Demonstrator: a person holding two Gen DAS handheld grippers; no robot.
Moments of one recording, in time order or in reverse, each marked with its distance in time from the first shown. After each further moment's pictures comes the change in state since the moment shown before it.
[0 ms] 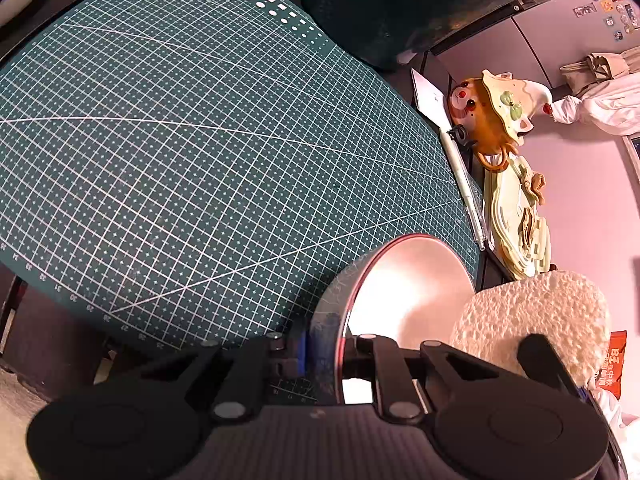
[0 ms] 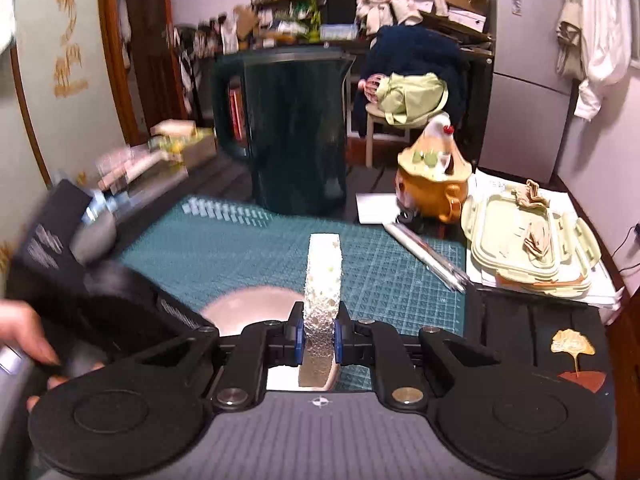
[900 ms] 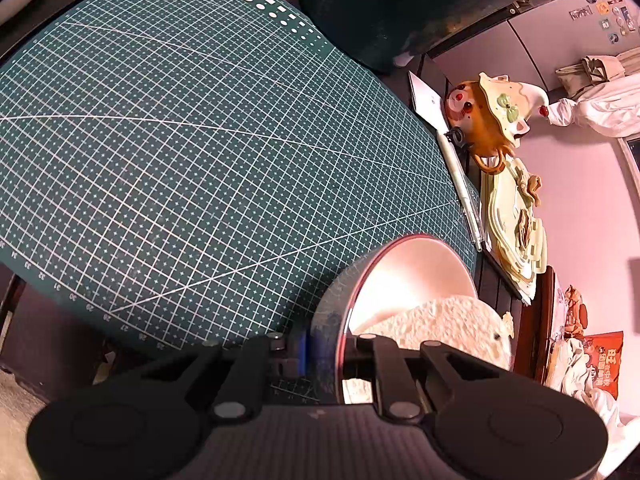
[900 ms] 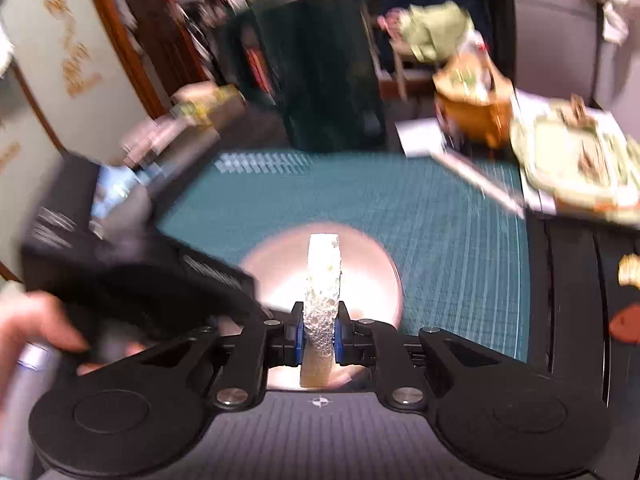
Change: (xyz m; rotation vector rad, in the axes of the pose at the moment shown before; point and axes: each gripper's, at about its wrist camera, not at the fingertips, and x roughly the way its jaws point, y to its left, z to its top) left arm -0.007 0.007 -0.009 -0.007 -0.007 -0.010; right arm 0.037 0.010 -0.020 0.061 0.173 0.044
